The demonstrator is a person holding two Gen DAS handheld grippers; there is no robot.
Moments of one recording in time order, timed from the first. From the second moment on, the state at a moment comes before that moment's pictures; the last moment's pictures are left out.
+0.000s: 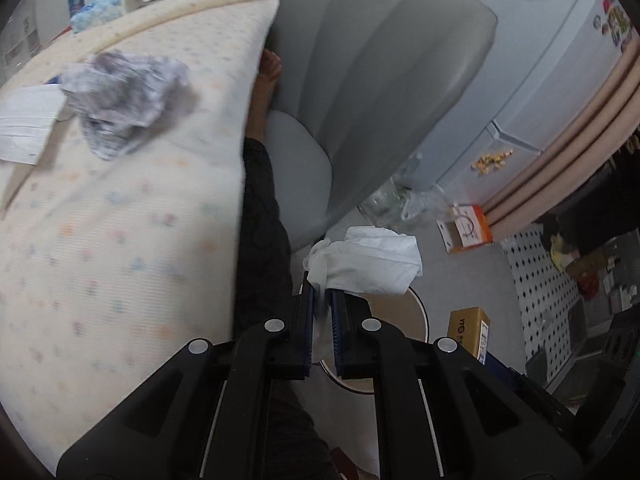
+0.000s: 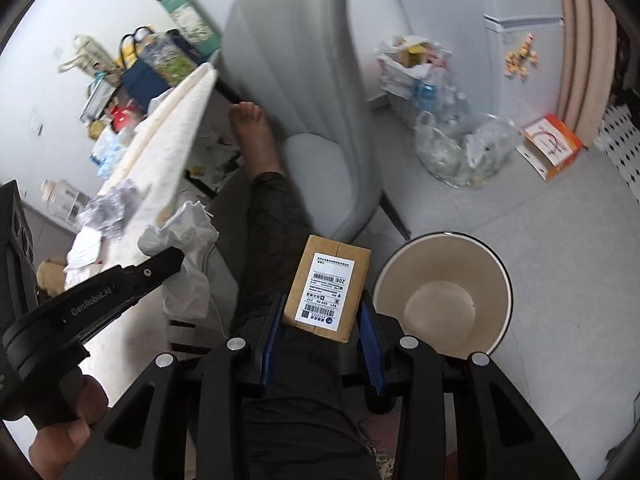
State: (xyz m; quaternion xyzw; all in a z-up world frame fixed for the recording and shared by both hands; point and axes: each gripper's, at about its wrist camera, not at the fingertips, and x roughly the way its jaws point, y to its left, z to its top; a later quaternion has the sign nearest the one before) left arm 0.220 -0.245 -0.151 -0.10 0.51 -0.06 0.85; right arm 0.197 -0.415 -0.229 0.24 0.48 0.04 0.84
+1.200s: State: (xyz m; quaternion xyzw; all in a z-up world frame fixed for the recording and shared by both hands) left arm 0.254 -0.340 -0.263 -0.07 0.61 -0.14 0.77; right arm 0.183 -0.533 -0.318 0.33 0.49 -0.12 0.80
